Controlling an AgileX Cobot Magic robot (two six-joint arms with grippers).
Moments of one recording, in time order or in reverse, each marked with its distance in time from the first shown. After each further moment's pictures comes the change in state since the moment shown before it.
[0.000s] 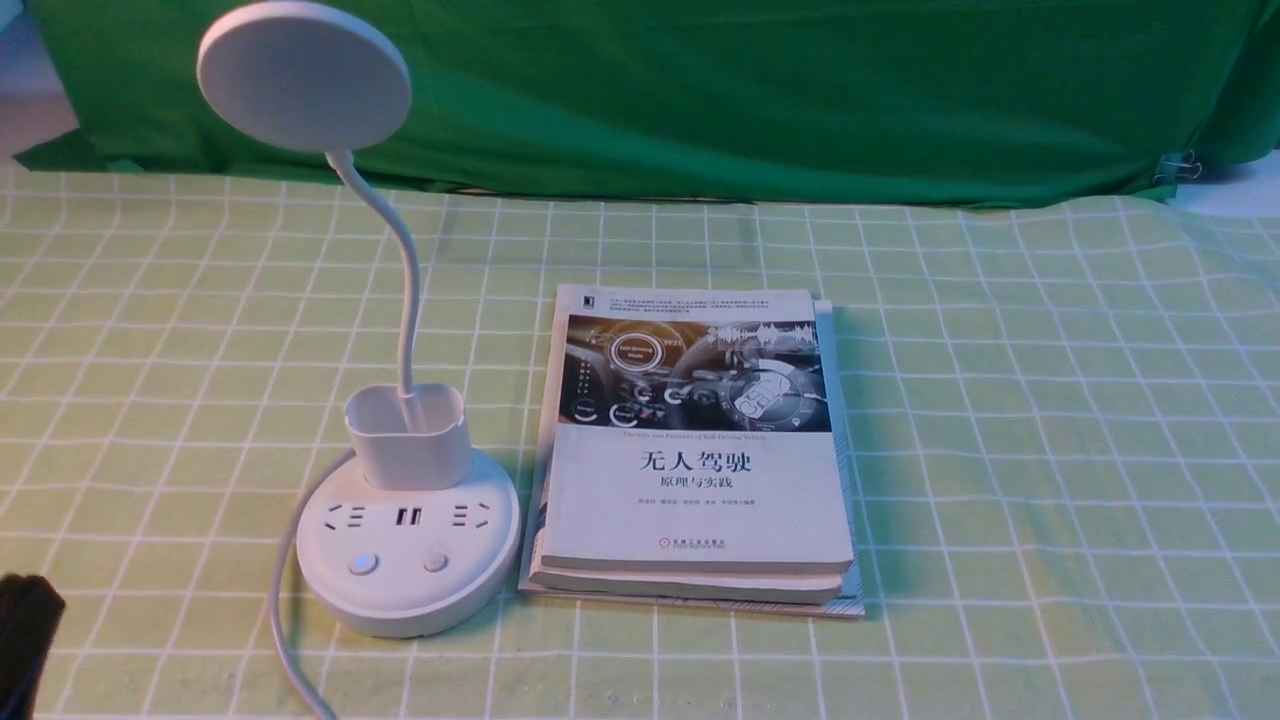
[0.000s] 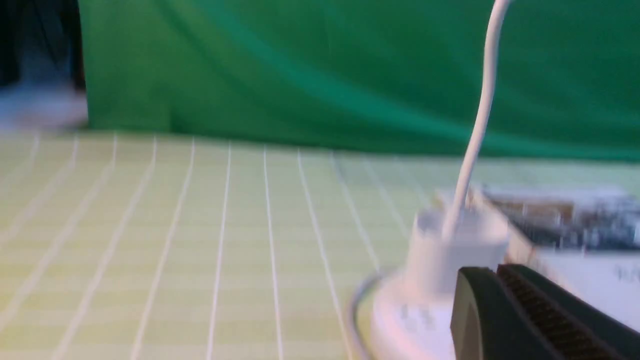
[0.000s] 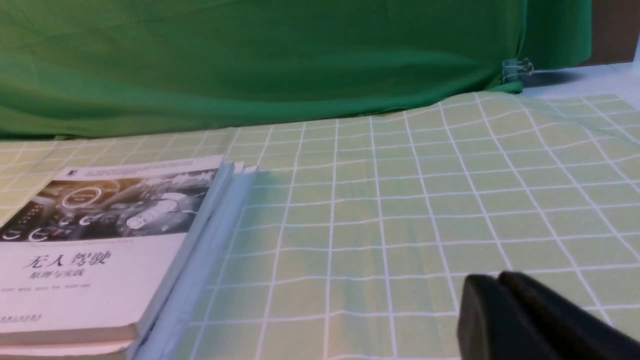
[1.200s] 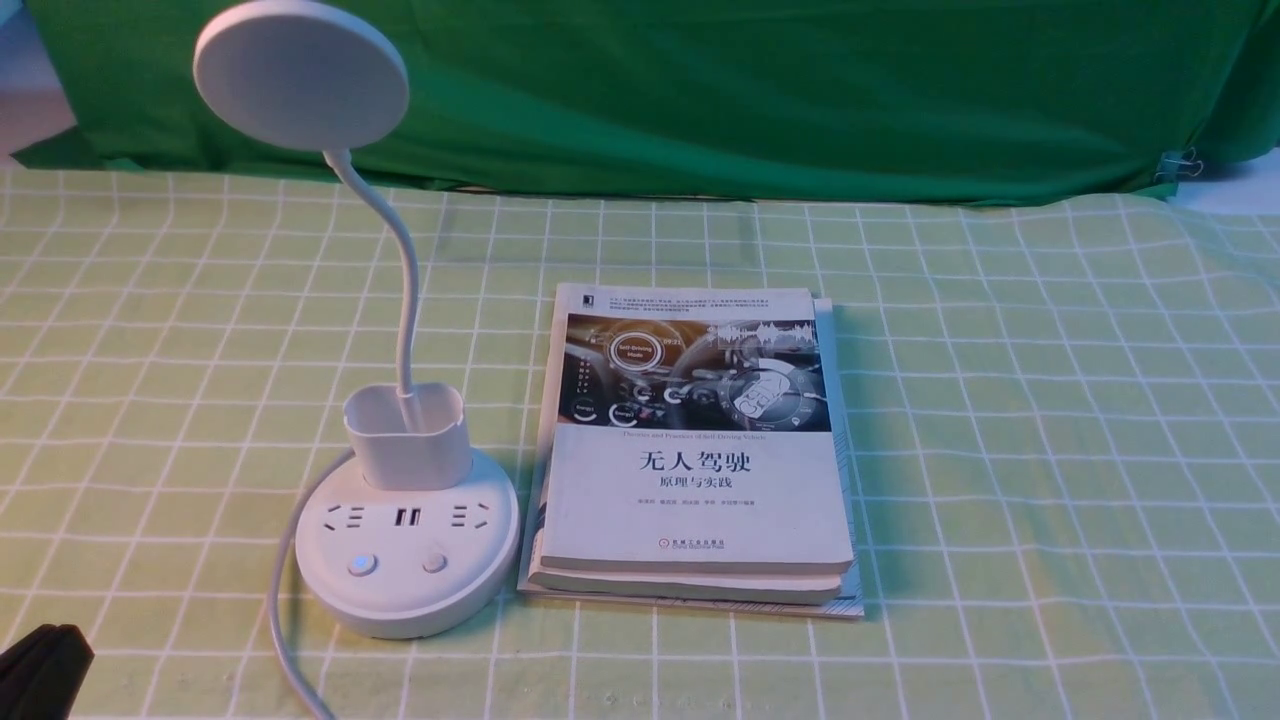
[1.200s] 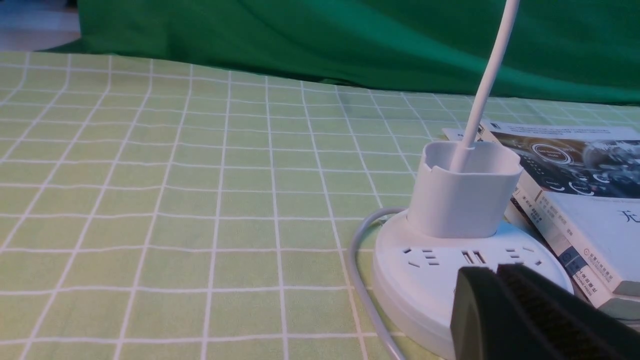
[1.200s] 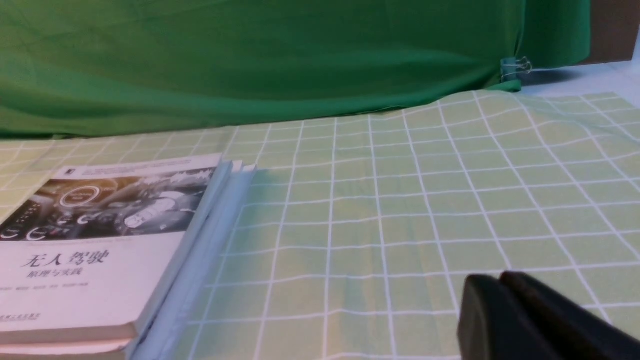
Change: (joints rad) right arm 0.000 -0.001 0.000 0.000 0.002 0.000; left arm 0.000 -0.005 0.002 0.003 0.074 -0.016
